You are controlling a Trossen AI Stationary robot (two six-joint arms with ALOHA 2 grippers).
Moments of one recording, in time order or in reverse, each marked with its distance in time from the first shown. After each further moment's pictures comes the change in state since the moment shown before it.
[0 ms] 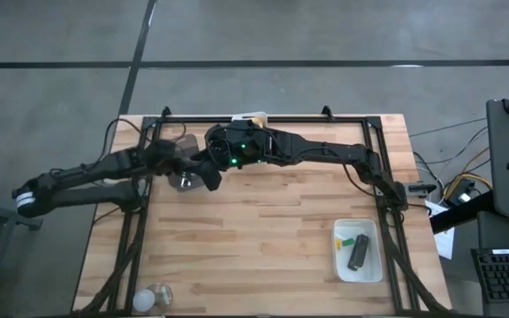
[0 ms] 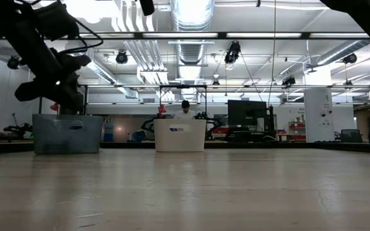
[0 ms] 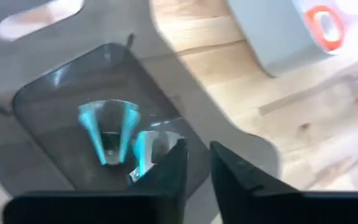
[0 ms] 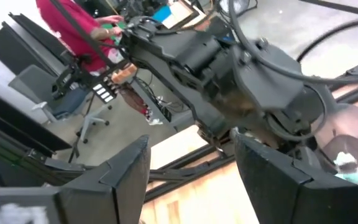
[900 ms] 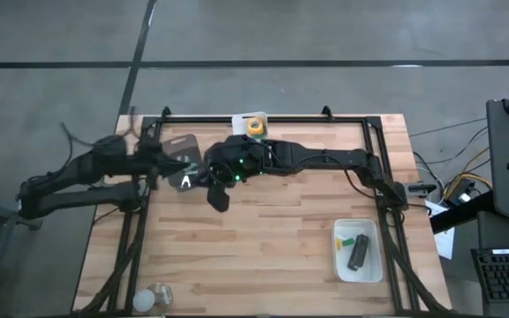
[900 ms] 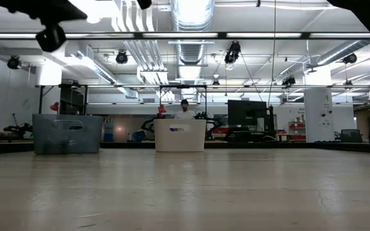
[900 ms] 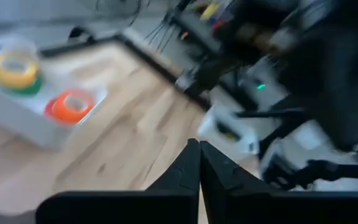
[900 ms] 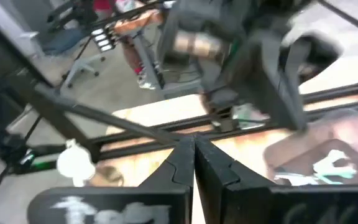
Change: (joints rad) left arm -0.155 -0.302 0.160 0.187 0.341 0.207; right arm 0.051 0.000 -0.006 -0.103 -0.030 -0.269
